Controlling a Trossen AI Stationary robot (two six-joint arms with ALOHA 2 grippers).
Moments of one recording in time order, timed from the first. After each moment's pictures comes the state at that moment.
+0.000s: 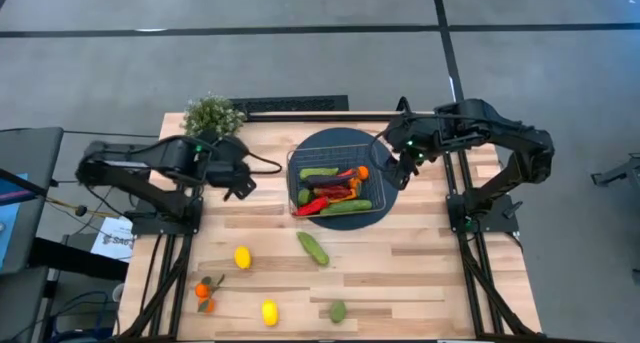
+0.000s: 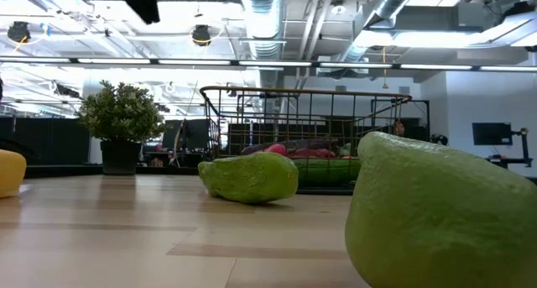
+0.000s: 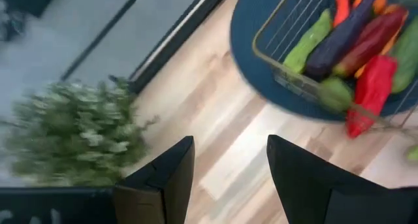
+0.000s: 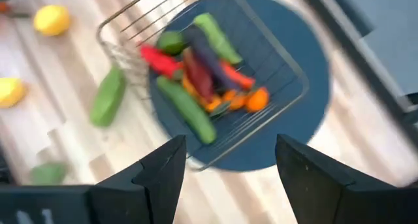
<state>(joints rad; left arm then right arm) -0.12 1.24 1.43 -1.46 -0.64 -0.71 -0.01 1.51 1.97 -1.57 0.19 0.51</state>
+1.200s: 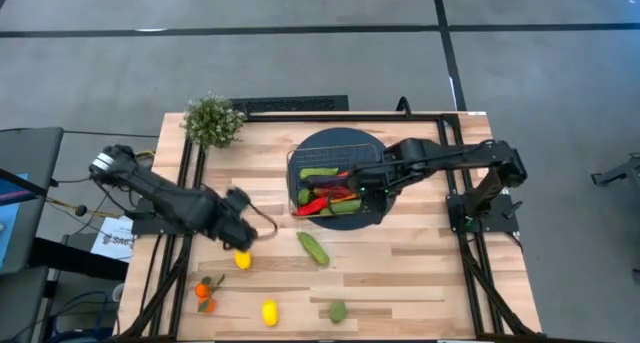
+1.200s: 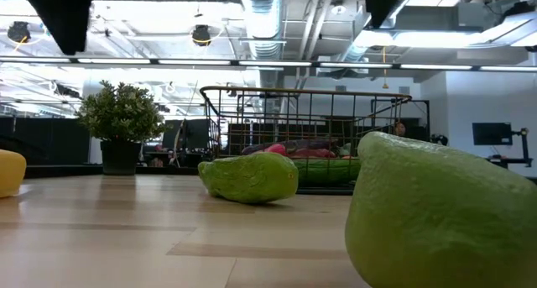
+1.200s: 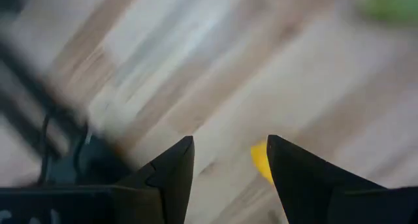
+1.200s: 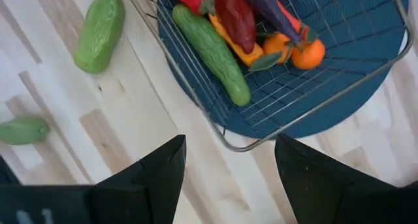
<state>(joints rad) -0.47 1.41 1.26 -1.46 -0.27 -1.27 0.12 1.70 1.86 -1.54 0.13 0.56</state>
